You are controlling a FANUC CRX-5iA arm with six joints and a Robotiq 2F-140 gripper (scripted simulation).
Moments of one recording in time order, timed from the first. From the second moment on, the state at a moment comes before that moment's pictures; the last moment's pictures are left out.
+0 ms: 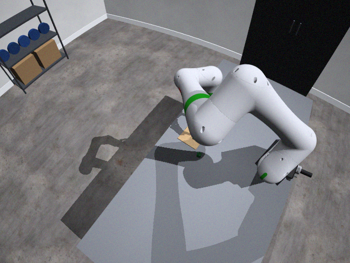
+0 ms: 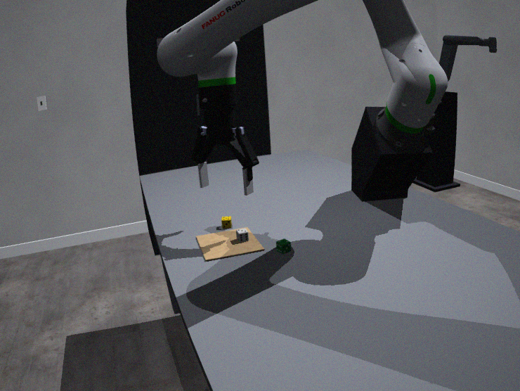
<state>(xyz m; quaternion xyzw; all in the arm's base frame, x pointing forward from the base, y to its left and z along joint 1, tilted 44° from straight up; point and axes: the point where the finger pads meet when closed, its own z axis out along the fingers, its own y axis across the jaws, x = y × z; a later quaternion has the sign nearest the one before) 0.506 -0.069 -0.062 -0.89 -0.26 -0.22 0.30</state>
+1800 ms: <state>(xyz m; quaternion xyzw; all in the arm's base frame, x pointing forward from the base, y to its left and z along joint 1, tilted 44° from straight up) 0.507 -0.085 -0.081 -0.77 -0.52 -0.31 0.22</state>
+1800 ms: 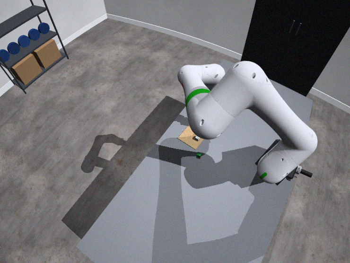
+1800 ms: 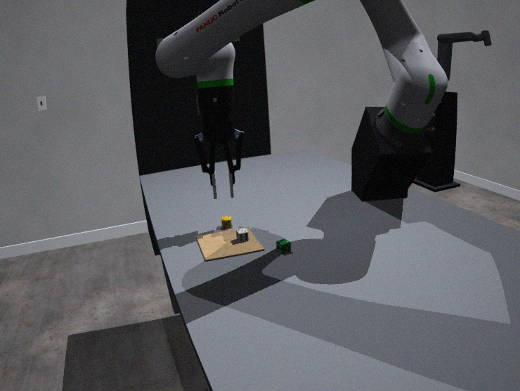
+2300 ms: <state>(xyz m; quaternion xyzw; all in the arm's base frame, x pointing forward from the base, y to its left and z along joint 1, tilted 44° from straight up) 0.508 -0.084 -0.082 -0.77 -0.52 -0.31 0.22</state>
